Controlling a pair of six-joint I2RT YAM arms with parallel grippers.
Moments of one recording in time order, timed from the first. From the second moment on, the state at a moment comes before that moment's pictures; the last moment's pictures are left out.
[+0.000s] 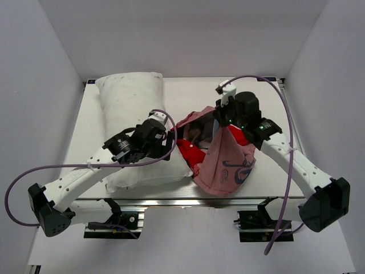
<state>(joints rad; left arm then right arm) -0.85 1.15 1.17 -0.88 -0.34 -0.49 0.55 1.28 1.12 -0.29 -0.08 -0.07</state>
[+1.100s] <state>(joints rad) -0.76 1.40 1.04 -0.71 -0.43 0.04 0.39 1.11 1.05 -0.35 -0.19 -0.02</state>
